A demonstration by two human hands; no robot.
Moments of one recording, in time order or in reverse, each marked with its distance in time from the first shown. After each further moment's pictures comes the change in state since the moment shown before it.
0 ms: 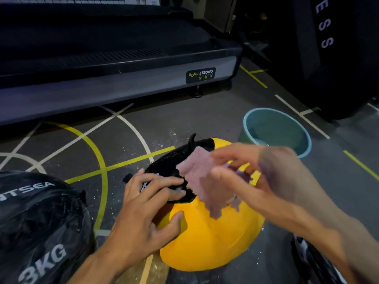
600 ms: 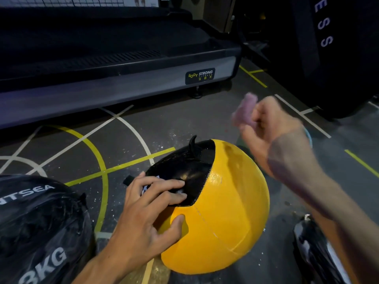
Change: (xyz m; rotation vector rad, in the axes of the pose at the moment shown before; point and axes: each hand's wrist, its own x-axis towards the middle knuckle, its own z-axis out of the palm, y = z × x) left_hand -0.001 0.002 0.003 -0.029 0.028 0.011; right_hand 0.036 0.040 0.000 -0.055 0.299 0.281
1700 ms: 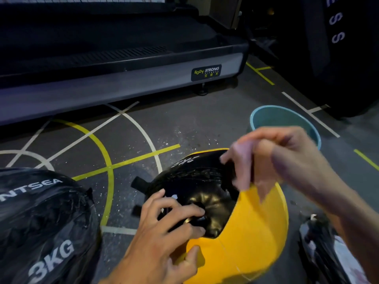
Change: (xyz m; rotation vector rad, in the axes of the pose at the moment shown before) left_hand -0.027 0.012 0.018 0.051 -0.024 0.173; right_hand -0.020 0.006 -0.003 0.545 -0.352 0.089
